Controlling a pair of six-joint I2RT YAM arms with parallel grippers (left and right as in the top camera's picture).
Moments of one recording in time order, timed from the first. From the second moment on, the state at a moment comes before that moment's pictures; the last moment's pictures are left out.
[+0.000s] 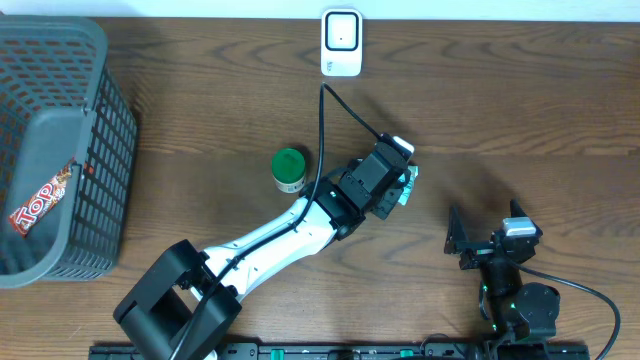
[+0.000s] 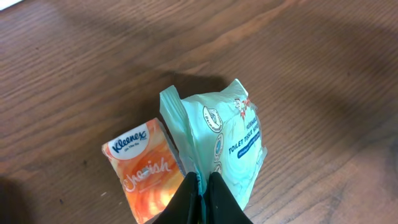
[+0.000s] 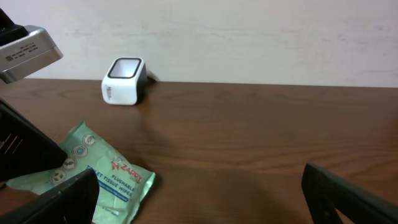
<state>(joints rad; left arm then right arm) -0.86 1.74 1.12 -0.22 -0.11 -0.19 0.05 0.01 0.01 -0.07 -0.06 0.02</state>
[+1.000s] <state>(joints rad) -0.86 1.88 1.12 -0.10 0.19 -0.27 0.05 0.01 0.01 -0.07 -0.06 0.02</state>
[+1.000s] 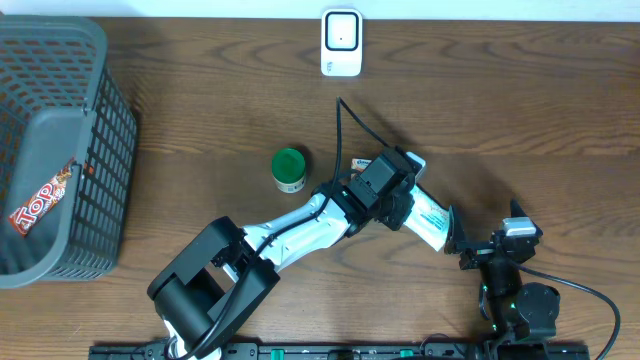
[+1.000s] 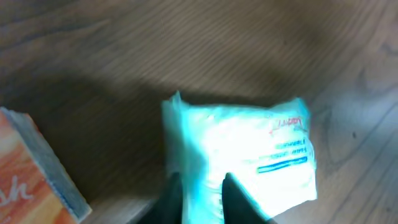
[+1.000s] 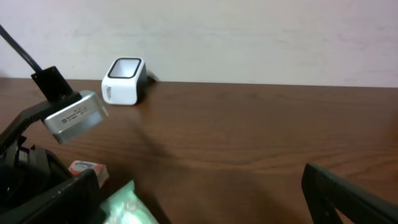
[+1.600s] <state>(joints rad) -0.57 1.35 1.19 -0.25 0.11 -0.27 0.05 0.01 0.01 -0.07 -0.06 0.02</state>
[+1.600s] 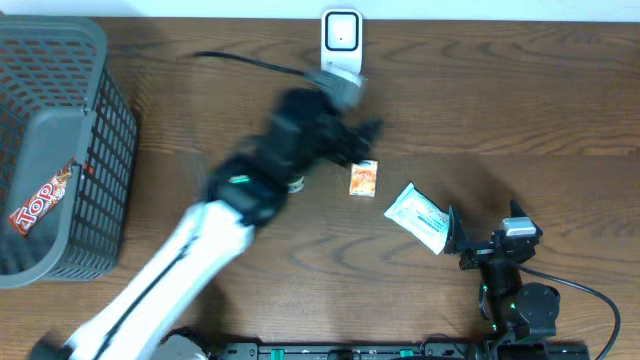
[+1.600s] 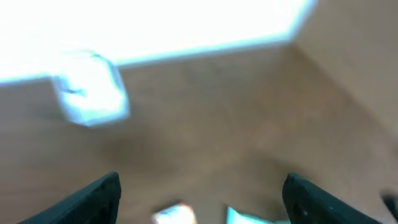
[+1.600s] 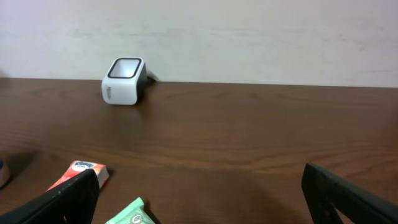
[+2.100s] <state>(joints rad) 0.13 1.02 1.19 -0.52 -0.21 -0.49 0.05 0.01 0.01 -0.07 -0.06 0.02</state>
